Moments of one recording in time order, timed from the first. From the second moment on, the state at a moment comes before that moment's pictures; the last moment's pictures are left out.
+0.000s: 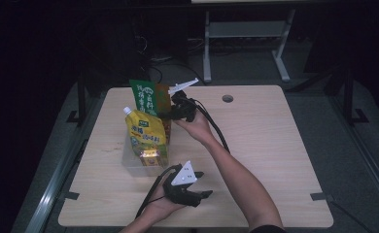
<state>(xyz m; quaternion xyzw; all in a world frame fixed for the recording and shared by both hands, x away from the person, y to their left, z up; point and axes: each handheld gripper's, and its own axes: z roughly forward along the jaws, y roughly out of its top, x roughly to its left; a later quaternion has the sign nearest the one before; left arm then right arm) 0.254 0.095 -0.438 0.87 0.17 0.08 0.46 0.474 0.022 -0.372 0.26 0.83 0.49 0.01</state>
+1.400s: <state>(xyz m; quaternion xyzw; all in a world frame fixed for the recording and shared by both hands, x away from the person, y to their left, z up) 0.253 0.093 -0.439 0.87 0.18 0.08 0.45 0.459 -0.057 -0.361 0.28 0.83 0.49 -0.02</state>
